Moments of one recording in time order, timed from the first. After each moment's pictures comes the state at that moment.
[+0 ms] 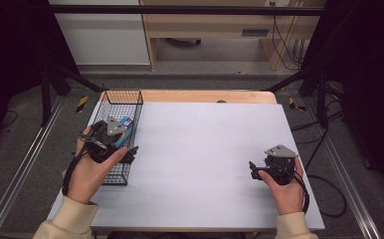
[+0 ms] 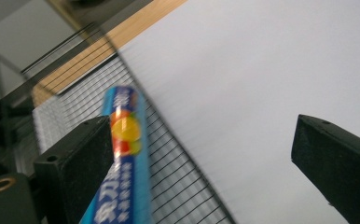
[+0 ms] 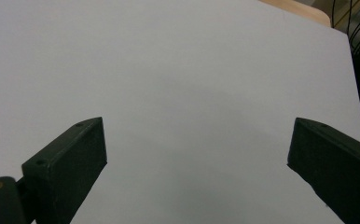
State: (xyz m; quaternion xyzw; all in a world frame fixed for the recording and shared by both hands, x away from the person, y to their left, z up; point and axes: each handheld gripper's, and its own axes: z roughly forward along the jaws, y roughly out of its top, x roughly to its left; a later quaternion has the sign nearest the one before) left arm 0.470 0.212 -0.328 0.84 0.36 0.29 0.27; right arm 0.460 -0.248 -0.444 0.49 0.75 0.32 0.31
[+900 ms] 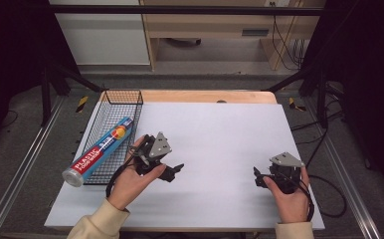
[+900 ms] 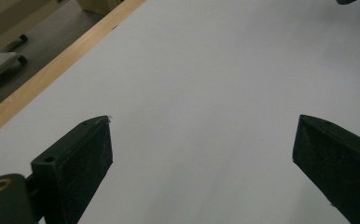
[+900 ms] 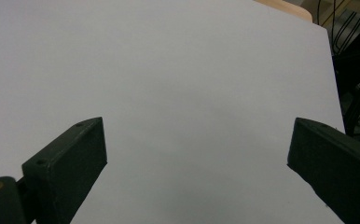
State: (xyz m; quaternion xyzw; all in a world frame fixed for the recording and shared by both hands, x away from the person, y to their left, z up) left arm 0.469 0.125 -0.383 0.87 0.20 0.22 0.39; right arm 0.436 -0.255 -0.444 0.49 0.74 0.32 0.33
